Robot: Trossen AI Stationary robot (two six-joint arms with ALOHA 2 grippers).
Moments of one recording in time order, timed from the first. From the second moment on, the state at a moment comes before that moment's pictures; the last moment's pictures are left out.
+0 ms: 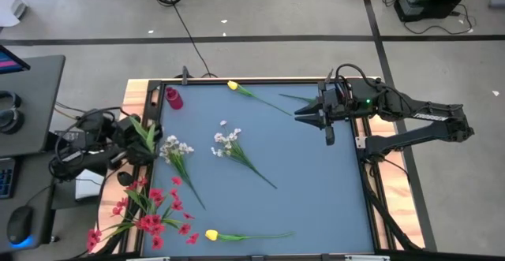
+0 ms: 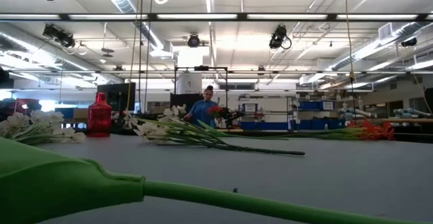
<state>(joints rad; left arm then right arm) 0.27 0.01 0.45 -0.15 0.81 -0.66 -0.10 0.97 1.11 -0.37 -0.13 0.05</state>
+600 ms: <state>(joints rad) 0.23 0.38 0.43 0.10 0.69 -0.39 -0.10 0.97 1.11 -0.37 -0.13 0.05</state>
